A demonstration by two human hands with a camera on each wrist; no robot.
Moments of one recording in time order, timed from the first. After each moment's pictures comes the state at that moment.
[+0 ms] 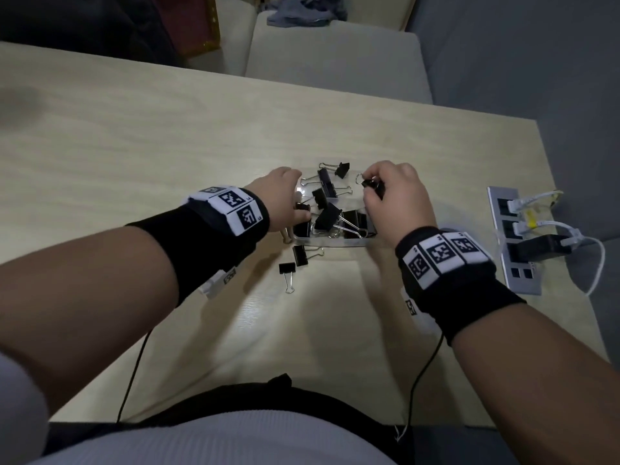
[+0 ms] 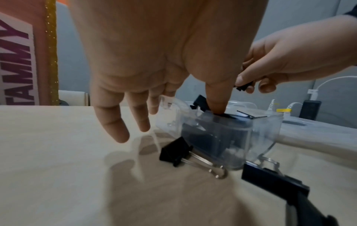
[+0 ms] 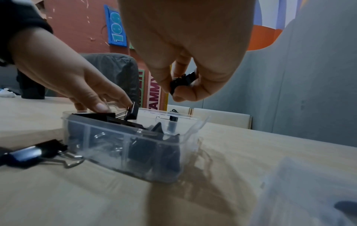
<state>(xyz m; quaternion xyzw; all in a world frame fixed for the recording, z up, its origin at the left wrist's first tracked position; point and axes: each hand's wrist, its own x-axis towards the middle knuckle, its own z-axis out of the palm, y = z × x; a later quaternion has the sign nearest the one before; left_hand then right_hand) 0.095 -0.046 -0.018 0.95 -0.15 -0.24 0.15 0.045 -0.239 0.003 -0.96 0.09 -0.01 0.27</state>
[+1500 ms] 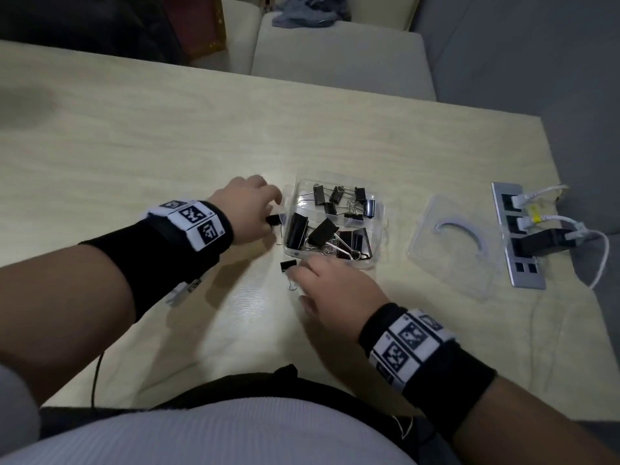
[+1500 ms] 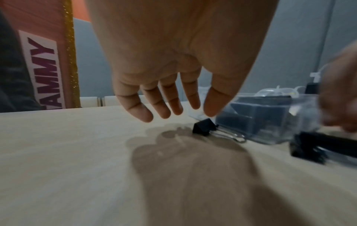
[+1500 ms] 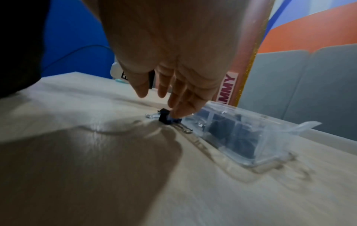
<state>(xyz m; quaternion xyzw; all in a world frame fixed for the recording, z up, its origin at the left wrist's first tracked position) 0.072 0.003 -0.021 0.96 -0.18 -0.21 0.08 -0.054 -0.173 -0.021 -0.94 -0.24 0.19 0.12</state>
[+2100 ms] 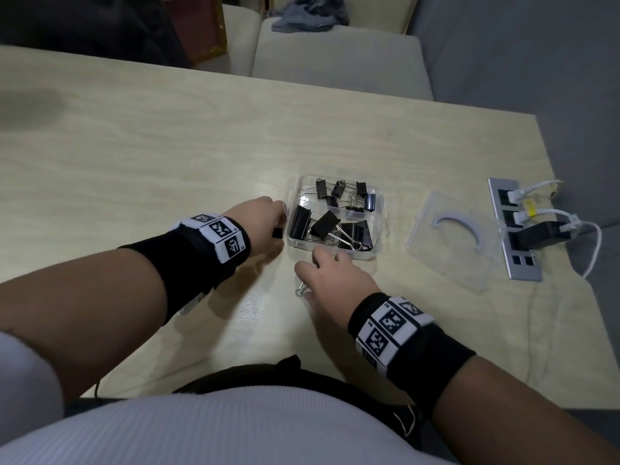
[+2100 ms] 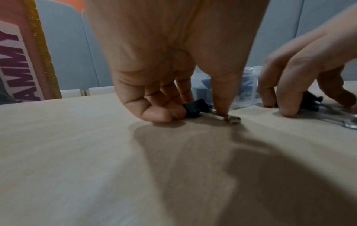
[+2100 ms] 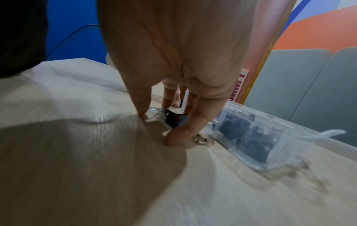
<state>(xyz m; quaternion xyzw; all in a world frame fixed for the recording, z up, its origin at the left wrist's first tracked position) 0.051 -0.008 -0.034 0.95 -0.19 -0.26 0.07 -0.057 -0.164 -0.036 -0.96 -0.15 0.23 0.05</state>
